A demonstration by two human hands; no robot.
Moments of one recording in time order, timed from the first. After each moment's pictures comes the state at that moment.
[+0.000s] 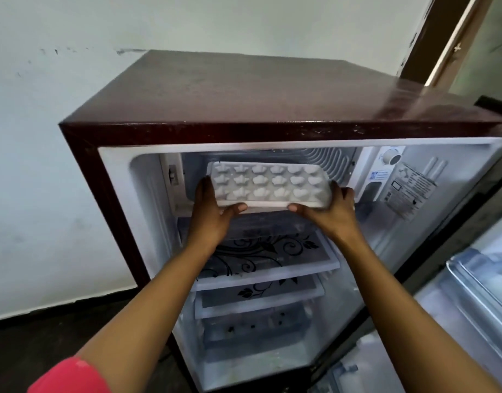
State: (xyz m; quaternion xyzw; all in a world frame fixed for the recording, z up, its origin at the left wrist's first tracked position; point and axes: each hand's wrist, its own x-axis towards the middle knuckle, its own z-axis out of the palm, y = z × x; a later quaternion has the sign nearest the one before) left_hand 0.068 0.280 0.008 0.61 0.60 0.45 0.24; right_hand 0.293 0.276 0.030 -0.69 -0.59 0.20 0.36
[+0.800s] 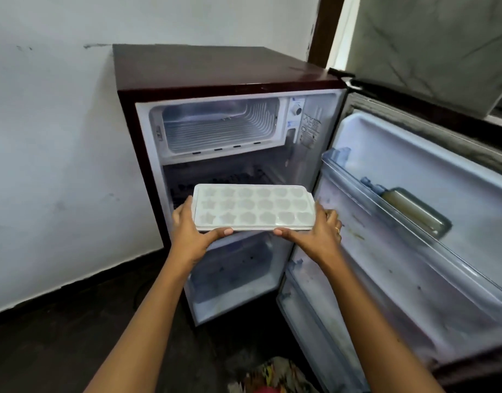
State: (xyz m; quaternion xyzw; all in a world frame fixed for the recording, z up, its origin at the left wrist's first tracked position) left_hand 0.047 0.020 0.020 0.64 0.51 0.43 0.38; right_hand 0.277 -0.035 0.036 -0.79 -0.49 0.19 0.33
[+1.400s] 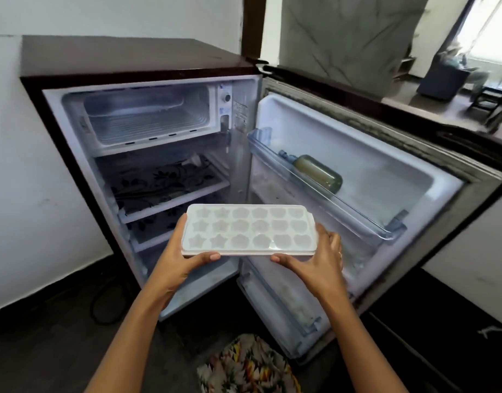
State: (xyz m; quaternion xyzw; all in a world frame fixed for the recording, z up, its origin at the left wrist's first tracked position) left_hand 0.108 -0.101 0.016 0.64 0.35 0.36 0.57; right_hand 0.329 -0.209 0.034 -0.81 -0.42 0.15 0.38
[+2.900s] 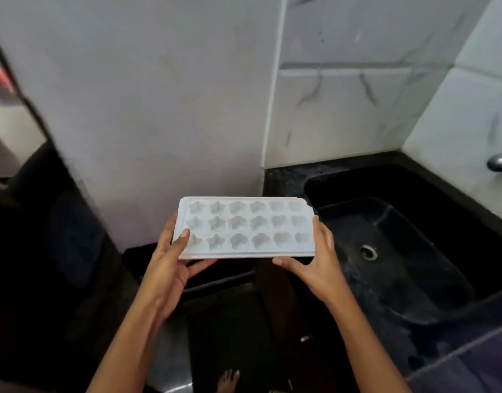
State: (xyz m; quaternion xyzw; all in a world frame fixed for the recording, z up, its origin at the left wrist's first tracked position) left_hand 0.621 -0.386 0.030 0.52 0.07 0.00 0.85; right_hand 0.618 -0.626 0.034 -0.86 0.01 -0.05 0.51
